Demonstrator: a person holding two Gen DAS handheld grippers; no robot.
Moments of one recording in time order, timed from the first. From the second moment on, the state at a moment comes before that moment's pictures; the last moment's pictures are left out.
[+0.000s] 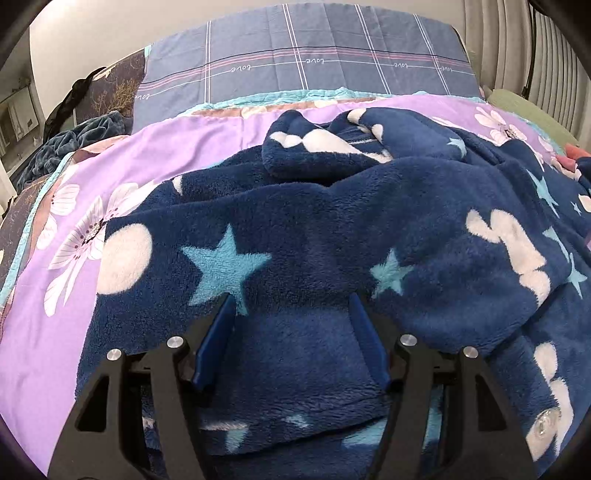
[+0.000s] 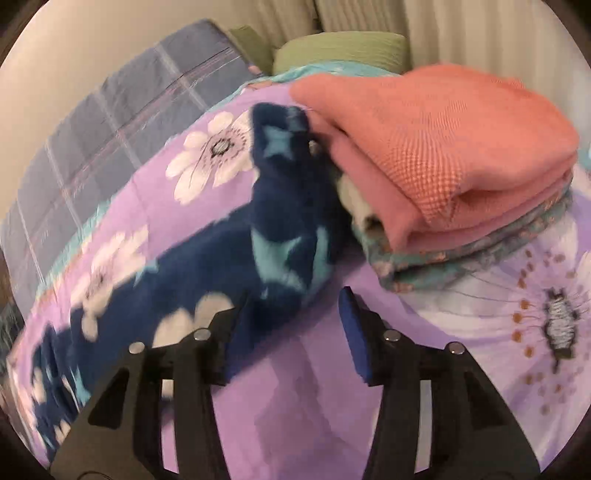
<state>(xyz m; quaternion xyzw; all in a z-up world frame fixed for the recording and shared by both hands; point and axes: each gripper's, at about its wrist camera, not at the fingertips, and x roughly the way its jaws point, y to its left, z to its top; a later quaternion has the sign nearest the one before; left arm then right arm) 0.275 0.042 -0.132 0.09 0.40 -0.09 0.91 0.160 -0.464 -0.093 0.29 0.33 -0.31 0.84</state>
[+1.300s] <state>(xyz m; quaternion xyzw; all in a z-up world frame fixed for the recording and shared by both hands) 0.253 0.066 -0.098 -0.13 0.39 -0.30 0.86 0.197 -0.165 -0.105 0.04 0.39 0.16 0.91</state>
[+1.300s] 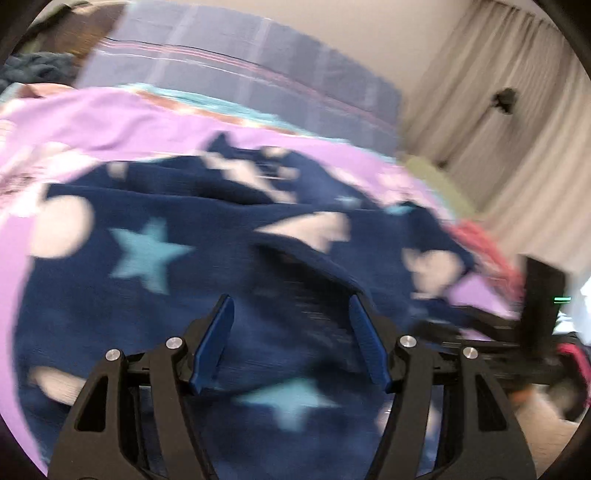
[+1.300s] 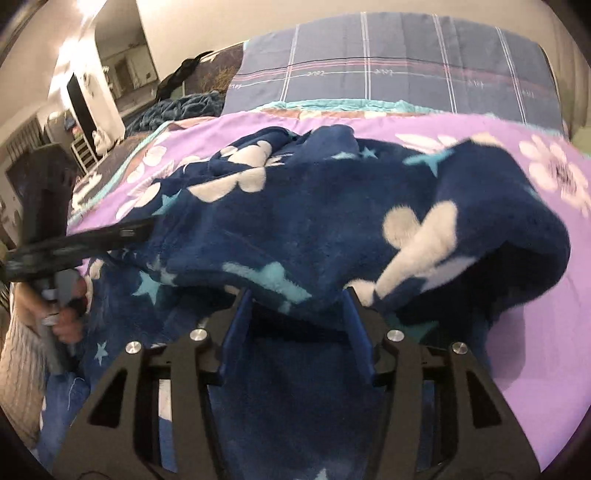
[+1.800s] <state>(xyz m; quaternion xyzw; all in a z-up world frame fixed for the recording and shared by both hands) 0.262 0.020 -0.107 -0.18 0.44 -0.34 0.81 0.179 -0.207 -0.112 0.11 0.39 0.15 0.90</state>
